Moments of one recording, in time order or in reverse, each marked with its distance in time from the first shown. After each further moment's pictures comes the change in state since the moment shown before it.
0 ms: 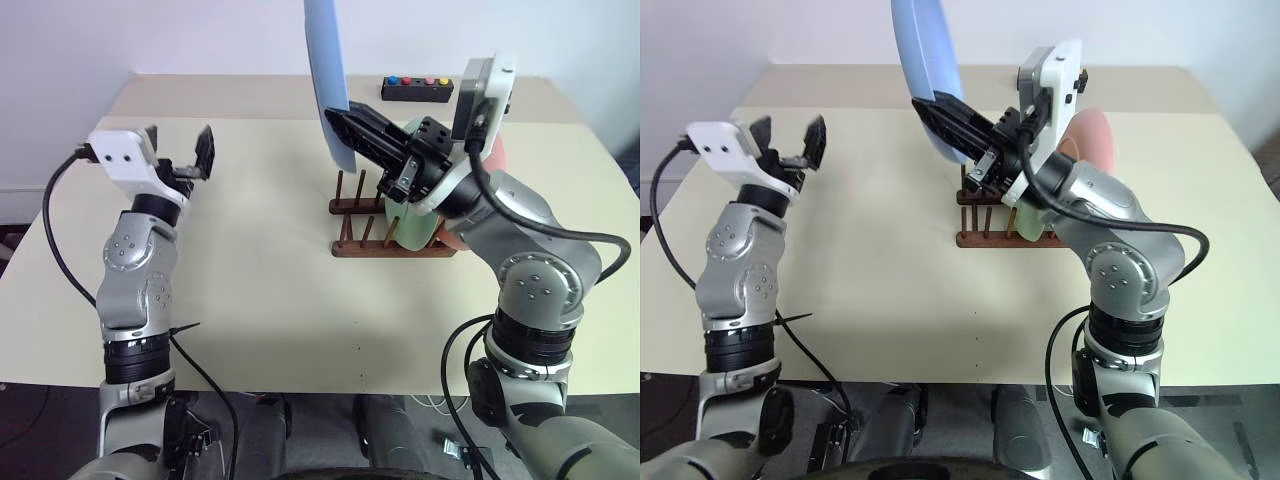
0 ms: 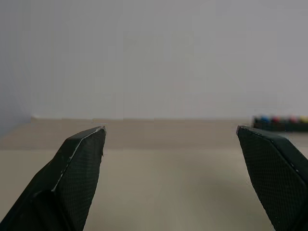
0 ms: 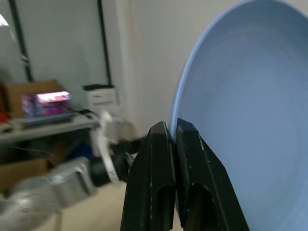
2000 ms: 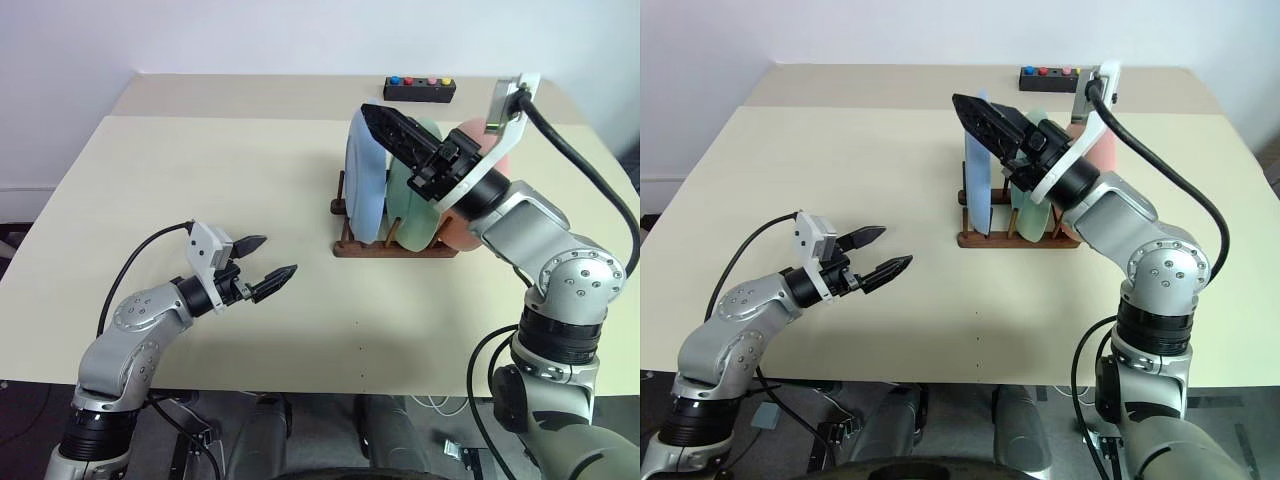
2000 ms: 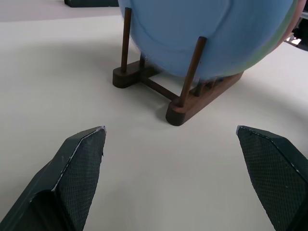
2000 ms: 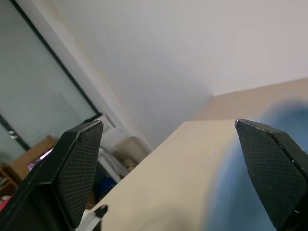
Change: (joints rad) left arm 0.315 0.171 -0.175 -0.235 -0.203 0.225 -0.469; right arm 0.047 -0.136 -0.061 0.155 0.449 -0.022 -0.409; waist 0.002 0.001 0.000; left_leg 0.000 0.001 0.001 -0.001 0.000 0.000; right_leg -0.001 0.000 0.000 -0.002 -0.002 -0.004
